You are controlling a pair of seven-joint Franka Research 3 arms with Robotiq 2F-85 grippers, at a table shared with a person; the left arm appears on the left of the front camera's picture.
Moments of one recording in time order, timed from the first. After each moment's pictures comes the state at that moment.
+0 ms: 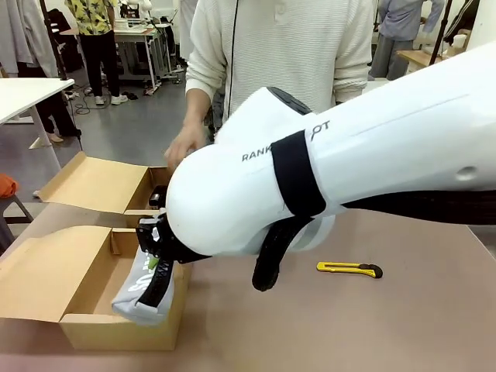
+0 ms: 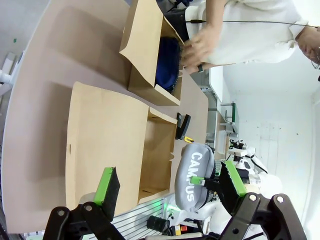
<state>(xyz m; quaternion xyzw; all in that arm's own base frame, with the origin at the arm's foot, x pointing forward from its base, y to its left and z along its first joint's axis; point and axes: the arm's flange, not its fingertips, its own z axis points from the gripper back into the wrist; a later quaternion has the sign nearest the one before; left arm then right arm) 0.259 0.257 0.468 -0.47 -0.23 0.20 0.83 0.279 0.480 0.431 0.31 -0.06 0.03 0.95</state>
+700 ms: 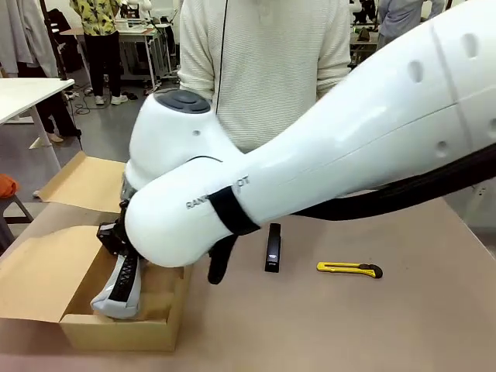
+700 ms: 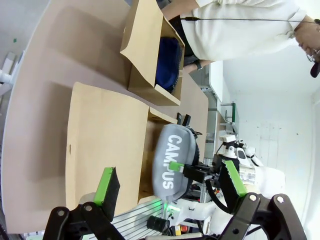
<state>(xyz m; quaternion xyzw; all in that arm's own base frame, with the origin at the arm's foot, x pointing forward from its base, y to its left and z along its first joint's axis) 0.259 0.257 0.468 -0.47 -0.23 0.20 0.83 0.314 0.575 0.401 0.20 -0.06 0.05 0.98</state>
